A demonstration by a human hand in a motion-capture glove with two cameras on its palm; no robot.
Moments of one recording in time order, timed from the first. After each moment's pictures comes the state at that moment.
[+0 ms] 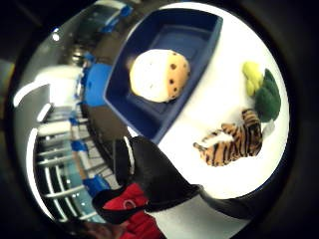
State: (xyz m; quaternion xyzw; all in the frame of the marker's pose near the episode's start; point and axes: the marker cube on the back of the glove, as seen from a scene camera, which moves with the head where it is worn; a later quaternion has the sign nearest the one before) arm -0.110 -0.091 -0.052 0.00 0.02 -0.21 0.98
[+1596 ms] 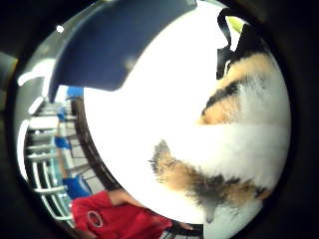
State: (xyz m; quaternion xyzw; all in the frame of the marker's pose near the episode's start) arm -0.080 -0.046 0.051 0.03 0.03 -0.22 0.97
